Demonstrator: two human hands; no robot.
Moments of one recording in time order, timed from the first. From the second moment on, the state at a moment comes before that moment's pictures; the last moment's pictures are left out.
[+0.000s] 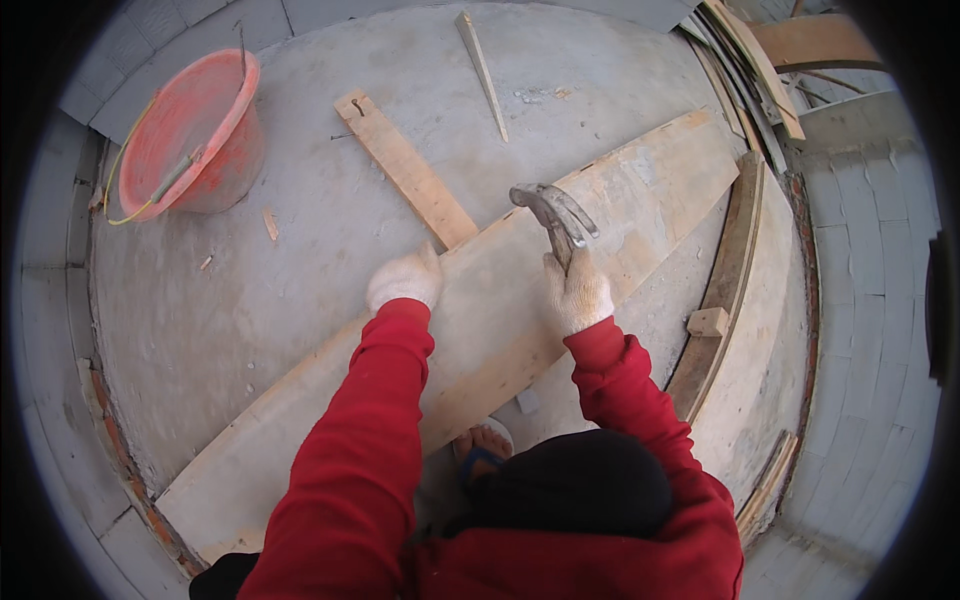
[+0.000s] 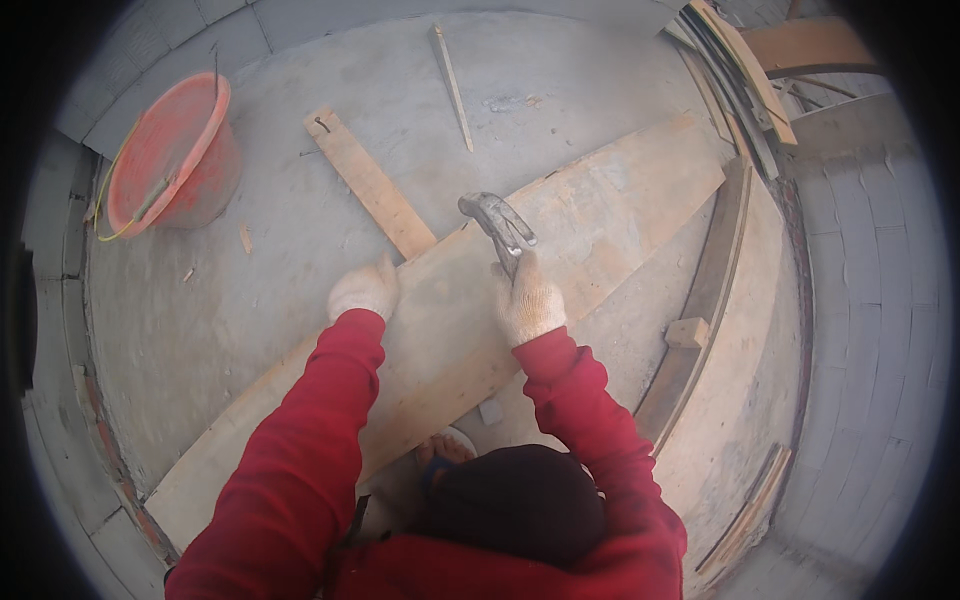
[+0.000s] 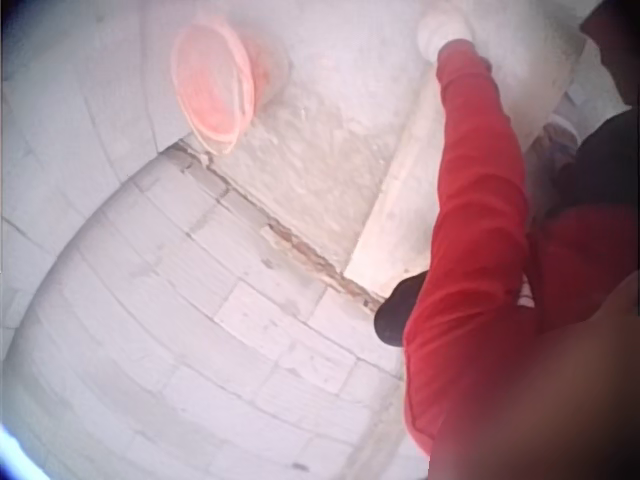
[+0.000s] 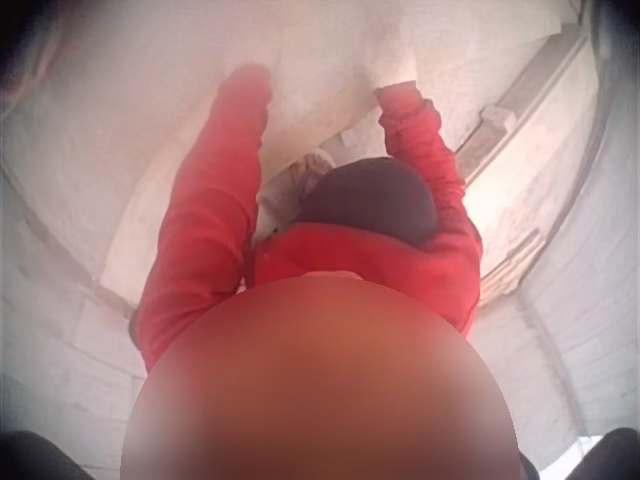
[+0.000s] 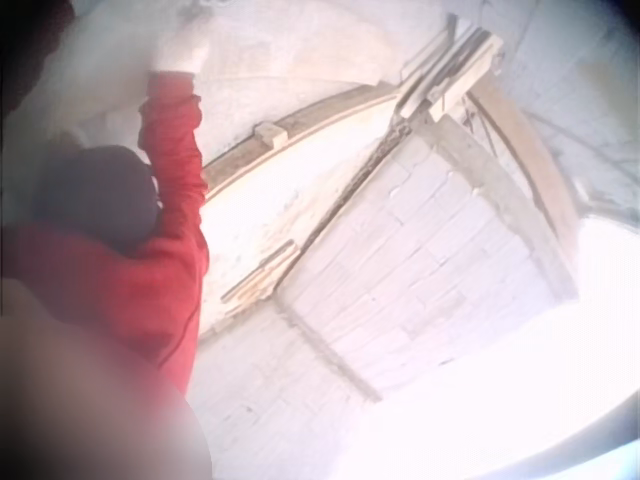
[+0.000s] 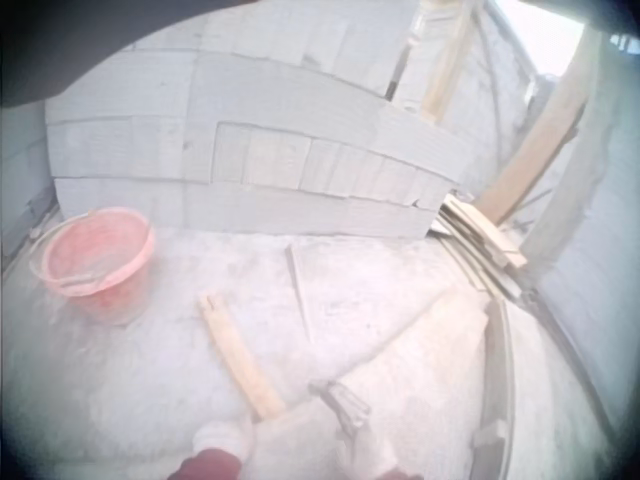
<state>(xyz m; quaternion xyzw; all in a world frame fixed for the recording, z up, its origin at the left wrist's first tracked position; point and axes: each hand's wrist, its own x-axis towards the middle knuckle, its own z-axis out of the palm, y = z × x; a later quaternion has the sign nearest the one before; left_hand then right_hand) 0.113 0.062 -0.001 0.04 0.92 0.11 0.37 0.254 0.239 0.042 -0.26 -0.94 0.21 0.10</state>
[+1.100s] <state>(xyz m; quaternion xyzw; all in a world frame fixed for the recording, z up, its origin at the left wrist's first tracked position) 0.114 0.065 0.002 0.04 0.92 0.10 0.37 0.244 0.227 0.050 -0.33 -0.87 0.33 0.15</state>
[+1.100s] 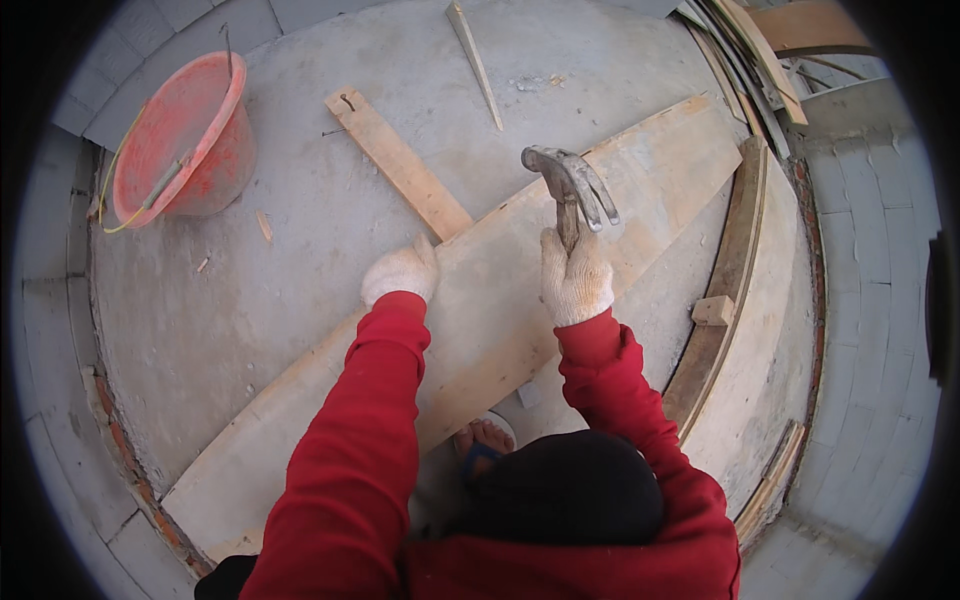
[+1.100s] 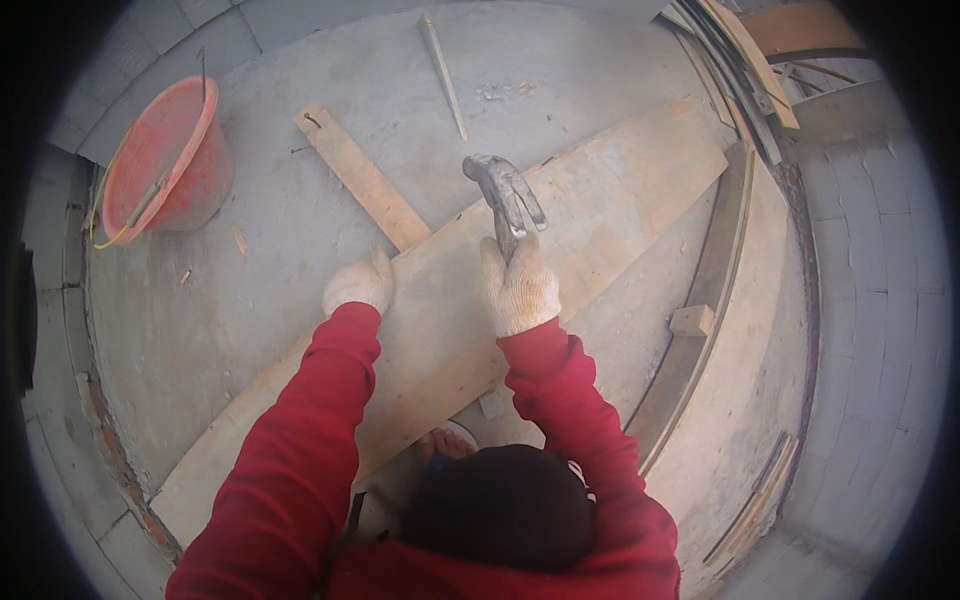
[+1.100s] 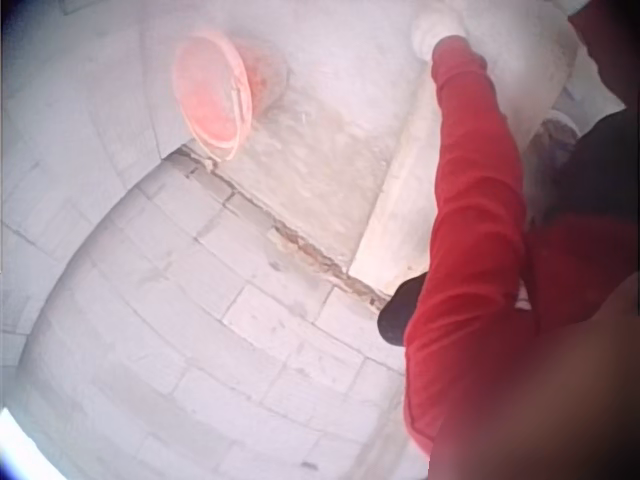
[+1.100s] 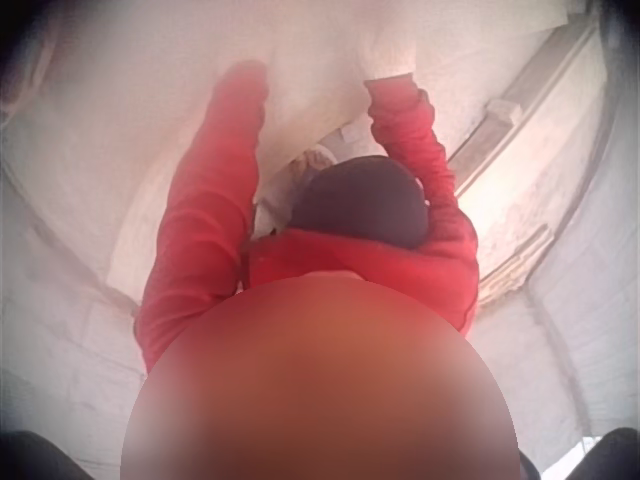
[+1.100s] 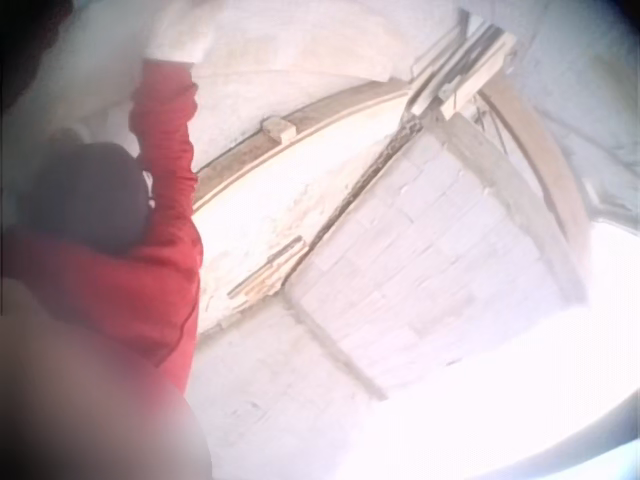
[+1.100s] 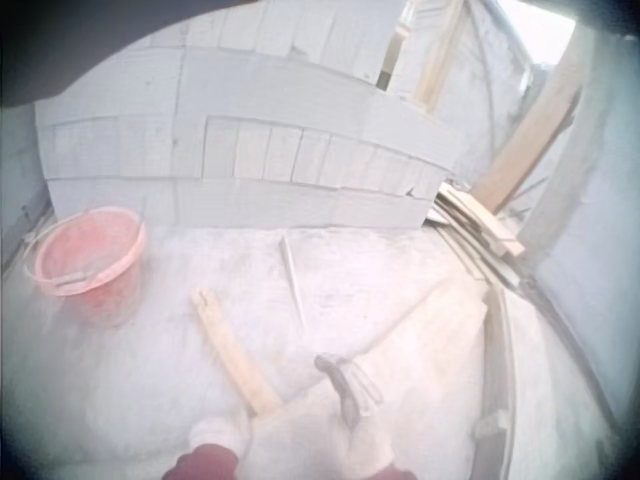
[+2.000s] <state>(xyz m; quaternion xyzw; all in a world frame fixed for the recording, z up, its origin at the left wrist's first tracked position) 0.112 0.063 -0.004 0.02 0.93 0.09 0.36 0.240 0.213 0.065 -0.33 -0.85 0.36 0.19</state>
